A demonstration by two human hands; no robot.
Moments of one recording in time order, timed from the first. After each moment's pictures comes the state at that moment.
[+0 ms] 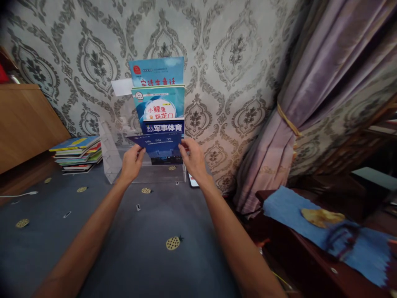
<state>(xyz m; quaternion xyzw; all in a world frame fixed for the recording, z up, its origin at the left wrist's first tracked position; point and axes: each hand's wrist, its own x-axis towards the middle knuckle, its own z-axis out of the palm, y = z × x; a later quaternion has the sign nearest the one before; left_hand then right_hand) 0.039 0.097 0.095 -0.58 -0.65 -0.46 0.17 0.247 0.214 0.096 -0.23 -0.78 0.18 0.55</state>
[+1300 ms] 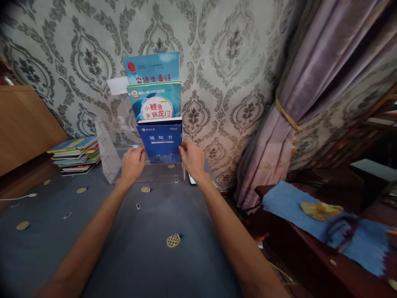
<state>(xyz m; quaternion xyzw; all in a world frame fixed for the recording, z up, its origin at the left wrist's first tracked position) 0.047 0.101 0.087 -0.56 -0.71 -0.37 0.21 0.241 0.225 0.075 -0.34 -0.78 0.11 0.52</state>
